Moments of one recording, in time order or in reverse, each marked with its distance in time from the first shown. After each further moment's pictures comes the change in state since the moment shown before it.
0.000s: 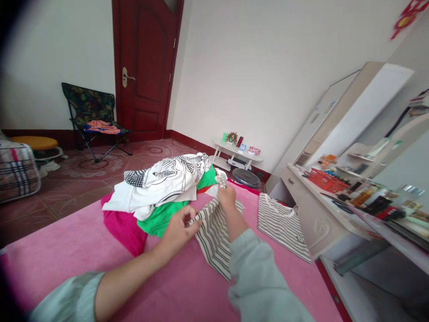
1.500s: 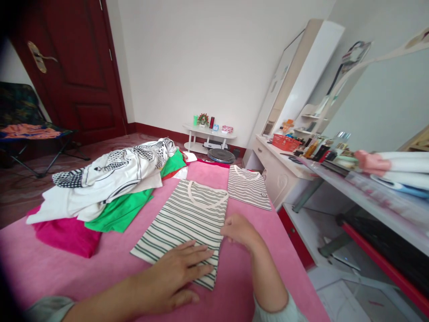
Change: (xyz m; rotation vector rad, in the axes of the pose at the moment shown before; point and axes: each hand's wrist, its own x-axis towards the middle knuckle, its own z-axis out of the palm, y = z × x) left_hand -0.082 0.007 0.055 0.595 -1.188 0.444; right_hand -0.163 0.160 -0.086 0.324 -0.611 0.272
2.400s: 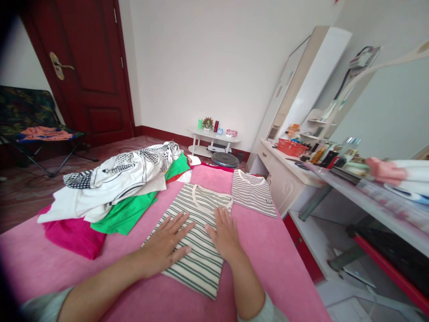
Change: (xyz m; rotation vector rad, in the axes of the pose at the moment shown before) left_hand -0.009 -0.061 -0.005 0.269 0.161 -0.441; right_hand 0.029 0.002 0.052 -0.571 0.291 -0.163
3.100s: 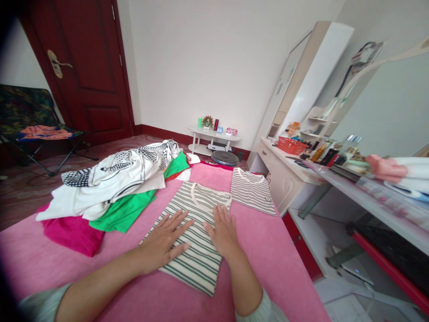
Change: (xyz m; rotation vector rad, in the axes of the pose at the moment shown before) left_hand 0.001 -0.001 0.001 0.002 0.004 -0.004; right_hand 0.001 -0.001 0.000 0.009 -0.001 0.006
